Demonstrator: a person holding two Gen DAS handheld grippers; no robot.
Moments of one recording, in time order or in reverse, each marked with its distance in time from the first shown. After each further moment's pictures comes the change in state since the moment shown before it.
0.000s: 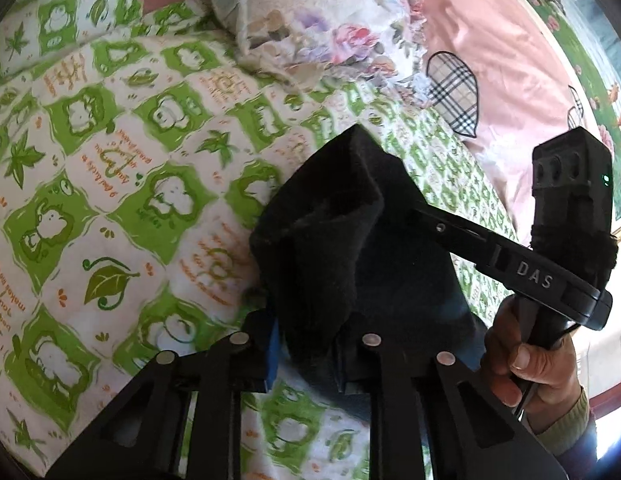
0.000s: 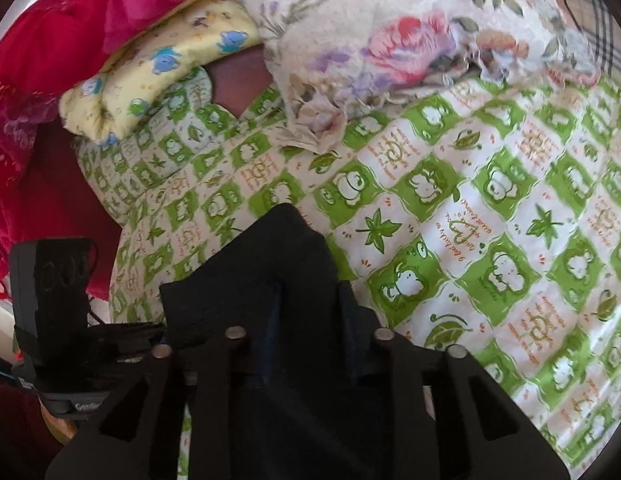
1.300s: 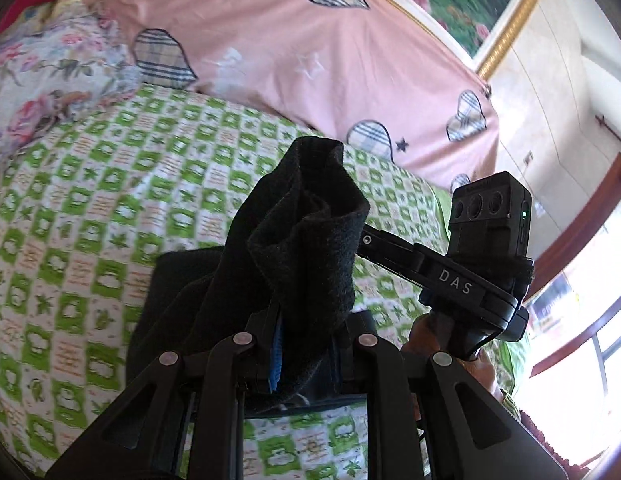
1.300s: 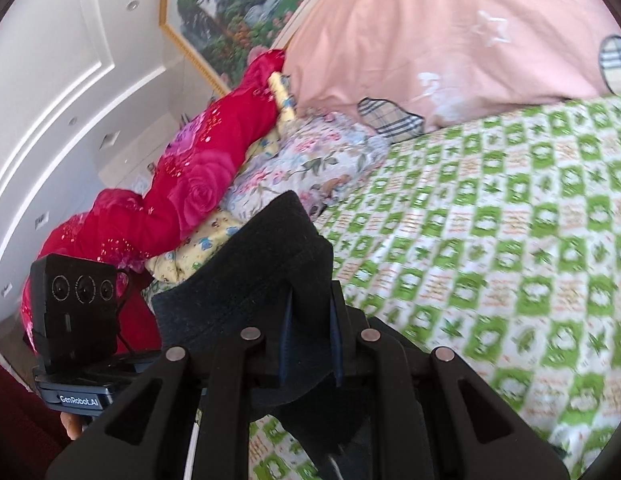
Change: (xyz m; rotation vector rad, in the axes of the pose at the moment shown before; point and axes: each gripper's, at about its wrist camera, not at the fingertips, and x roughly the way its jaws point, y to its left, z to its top) left arm -0.025 -0.281 -0.117 0.556 0.096 -0.300; right arm -0.268 -0.076 -0.209 0.367 -0.624 0.017
